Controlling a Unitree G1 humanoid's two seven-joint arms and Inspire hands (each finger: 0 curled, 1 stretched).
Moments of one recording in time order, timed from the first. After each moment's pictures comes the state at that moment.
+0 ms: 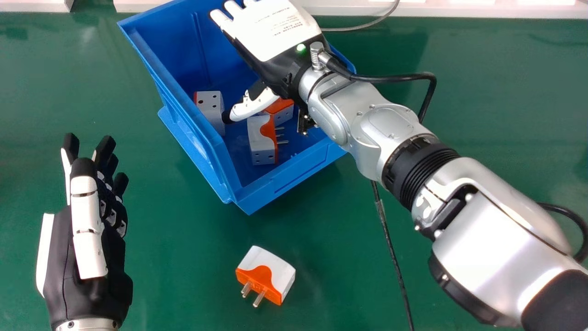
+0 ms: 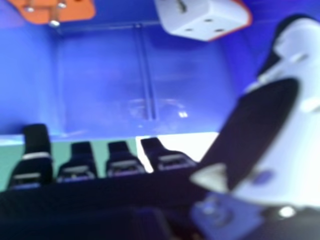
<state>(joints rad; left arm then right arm) 0.43 -0.02 0.19 -0.32 -0.27 -0.19 -0.14 -1.23 0.01 0.71 1.22 -0.87 -0.05 -0.18</state>
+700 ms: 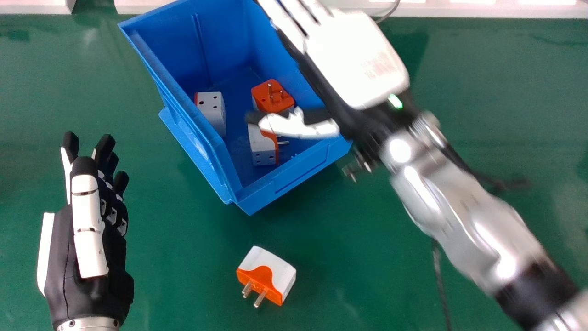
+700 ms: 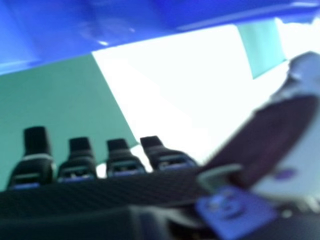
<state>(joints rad) 0.44 -0.03 0.19 -0.31 -0.28 -0.21 -0.14 -0.42 -0.39 0.49 0.12 -0.87 -0.16 -0.35</state>
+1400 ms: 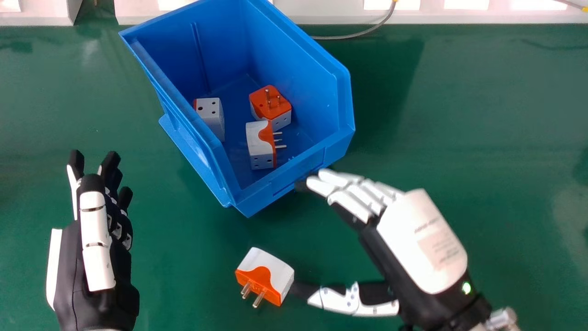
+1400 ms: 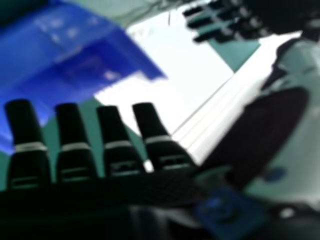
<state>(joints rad) 0.43 -0.04 0.18 -0.20 -0.26 -0.29 -0.15 0.17 -0.46 0.41 0.01 -0.88 -0.50 -0.48</state>
